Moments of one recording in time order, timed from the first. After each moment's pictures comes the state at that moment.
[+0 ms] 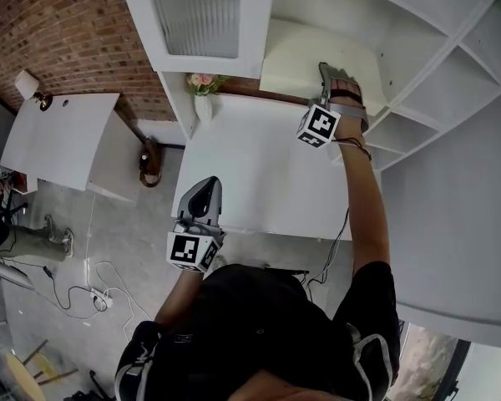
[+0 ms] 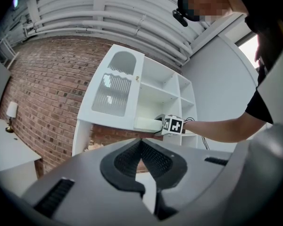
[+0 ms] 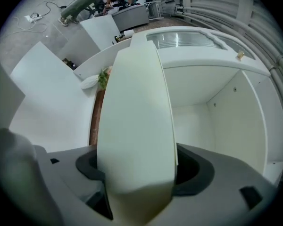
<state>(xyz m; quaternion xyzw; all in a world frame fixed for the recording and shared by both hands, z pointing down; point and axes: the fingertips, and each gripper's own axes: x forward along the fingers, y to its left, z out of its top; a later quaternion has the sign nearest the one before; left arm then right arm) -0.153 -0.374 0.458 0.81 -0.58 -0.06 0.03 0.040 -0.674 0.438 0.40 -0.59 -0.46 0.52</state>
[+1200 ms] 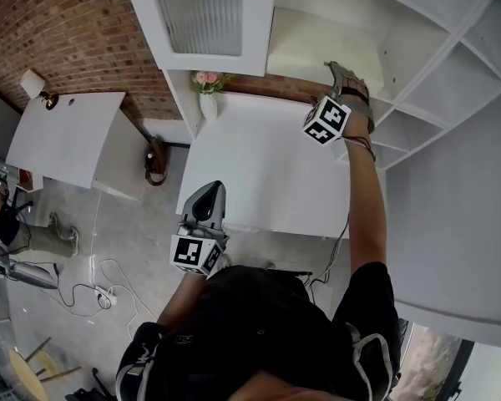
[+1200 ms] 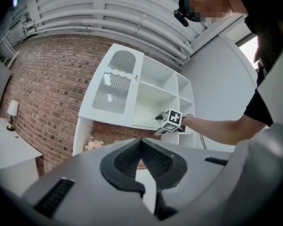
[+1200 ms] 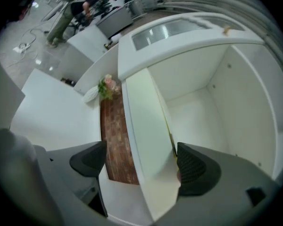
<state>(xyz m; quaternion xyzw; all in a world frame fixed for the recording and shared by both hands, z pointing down) -0.149 -0.355 0.468 0.81 -0.58 -0.05 0.05 0.050 -0.661 0.440 0.41 -0.66 -0.36 0.52</state>
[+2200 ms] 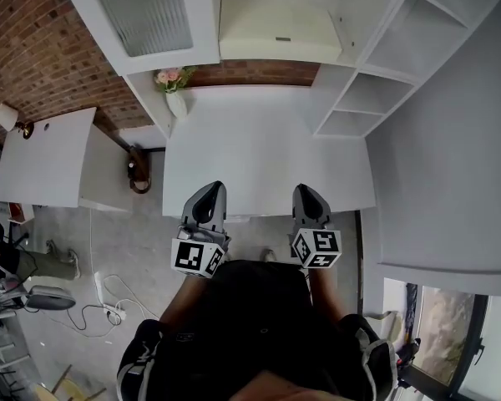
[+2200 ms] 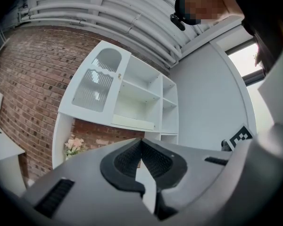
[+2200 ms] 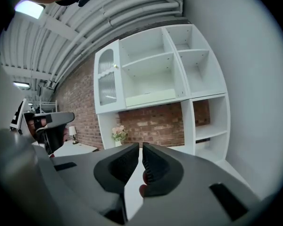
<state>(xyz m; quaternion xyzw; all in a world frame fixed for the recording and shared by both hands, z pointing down) -0.082 -0.332 0.463 0.86 -0.51 -0.07 0.04 0.111 -0.341 0.532 0.58 -0.80 0.12 0.04</state>
